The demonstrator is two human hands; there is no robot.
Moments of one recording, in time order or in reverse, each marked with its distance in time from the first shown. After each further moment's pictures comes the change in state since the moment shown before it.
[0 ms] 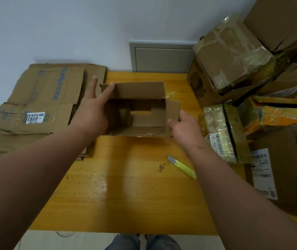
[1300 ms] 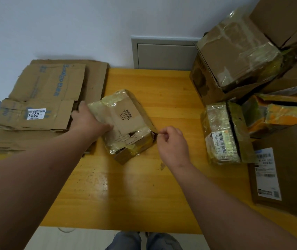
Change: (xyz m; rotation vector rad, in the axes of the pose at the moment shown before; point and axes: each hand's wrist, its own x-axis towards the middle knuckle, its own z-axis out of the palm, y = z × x) left_hand -0.002 -0.030 0.022 -0.220 -0.084 -0.557; right_hand -0.014 0.048 0.045 -0.233 0.078 -0.104
